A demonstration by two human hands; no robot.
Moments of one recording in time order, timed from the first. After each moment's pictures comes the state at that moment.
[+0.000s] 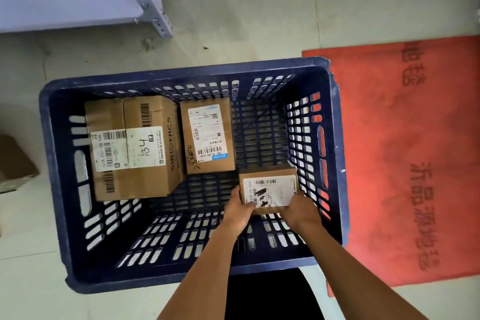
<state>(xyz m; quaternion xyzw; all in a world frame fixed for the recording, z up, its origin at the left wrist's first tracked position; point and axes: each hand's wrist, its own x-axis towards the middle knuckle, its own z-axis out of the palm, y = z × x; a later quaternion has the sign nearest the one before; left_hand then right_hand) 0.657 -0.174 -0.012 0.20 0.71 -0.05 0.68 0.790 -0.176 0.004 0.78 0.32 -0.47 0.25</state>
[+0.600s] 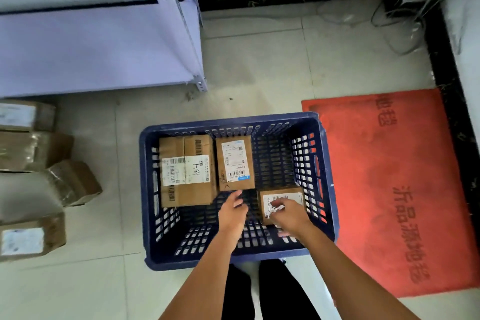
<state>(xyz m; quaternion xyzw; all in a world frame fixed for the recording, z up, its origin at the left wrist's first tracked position) 0.595 -0.139 0.125 0.16 0.74 0.09 0.64 0.731 -0.137 0.144 0.75 0.29 -0.59 0.08</state>
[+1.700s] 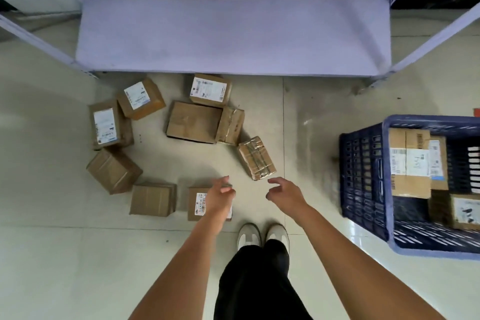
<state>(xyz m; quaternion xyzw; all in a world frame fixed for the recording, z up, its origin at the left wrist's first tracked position) -0.027 -0.157 0.140 0.15 0.80 0.15 0.55 0.133 -0.132 0.159 0.70 0.33 -0.63 0.01</state>
